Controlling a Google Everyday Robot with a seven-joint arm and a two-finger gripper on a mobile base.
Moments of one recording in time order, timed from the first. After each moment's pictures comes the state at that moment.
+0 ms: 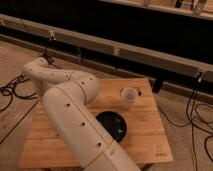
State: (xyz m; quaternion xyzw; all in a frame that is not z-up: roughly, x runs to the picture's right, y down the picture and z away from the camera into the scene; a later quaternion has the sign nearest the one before) arm -0.356 0.095 0.911 -0.36 0.17 0.43 0.81
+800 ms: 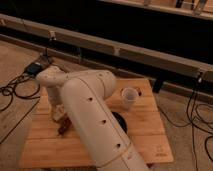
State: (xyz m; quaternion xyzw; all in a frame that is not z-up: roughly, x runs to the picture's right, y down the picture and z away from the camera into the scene) arm -0.255 0.142 0.908 -0.36 0.25 0.47 0.76
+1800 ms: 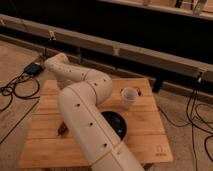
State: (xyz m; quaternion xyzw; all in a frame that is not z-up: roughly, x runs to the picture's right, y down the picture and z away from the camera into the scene) arm -0.255 0.036 0.972 -0.29 0.22 0.51 0.78
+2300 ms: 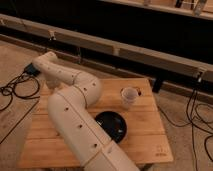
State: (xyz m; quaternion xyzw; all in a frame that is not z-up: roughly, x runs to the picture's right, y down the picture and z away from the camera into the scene) arm -0.322 0.035 0.957 -0.32 0.18 0.47 0.80
